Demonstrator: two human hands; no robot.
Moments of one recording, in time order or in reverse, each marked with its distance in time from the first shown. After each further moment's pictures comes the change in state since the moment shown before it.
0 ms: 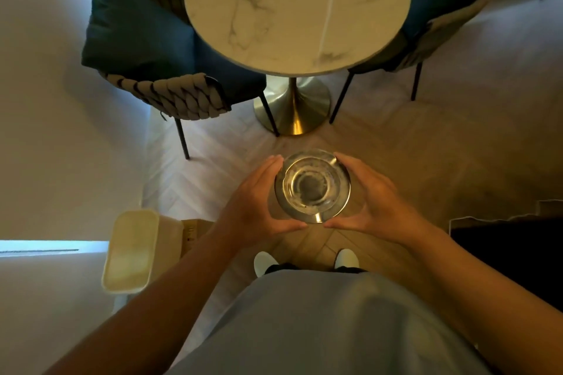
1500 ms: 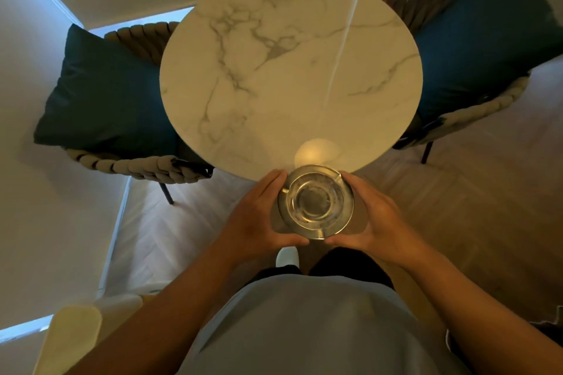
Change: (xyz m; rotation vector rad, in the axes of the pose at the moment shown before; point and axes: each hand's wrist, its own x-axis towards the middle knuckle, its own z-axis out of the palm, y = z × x) left_hand 0.329 -0.018 -0.018 -0.025 0.007 -0.140; right_hand 0.247 0.157 -0.182 0.078 -0.070 0.061
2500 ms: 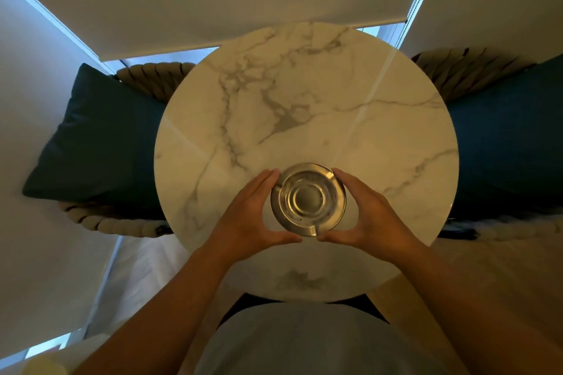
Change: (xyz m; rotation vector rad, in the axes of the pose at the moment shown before) left_hand 0.238 -0.032 -0.070 -0.009 0.121 -0.290; right_hand 0.263 0.056 -0.123 -0.054 -0.136 0.031
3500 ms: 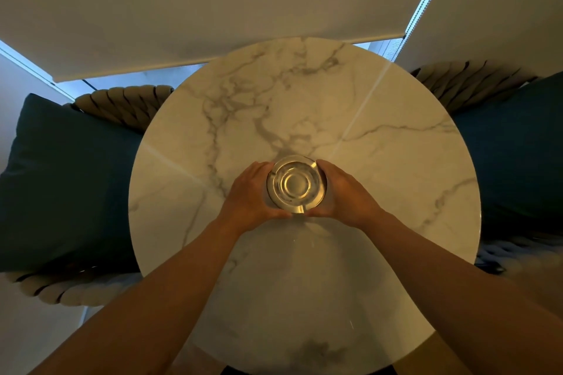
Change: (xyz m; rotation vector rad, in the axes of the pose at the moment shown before) left_hand 0.178 -0.103 -0.002 0.076 -0.003 0.112; right_hand 0.183 0.052 0.034 -0.096 0.036 0.068
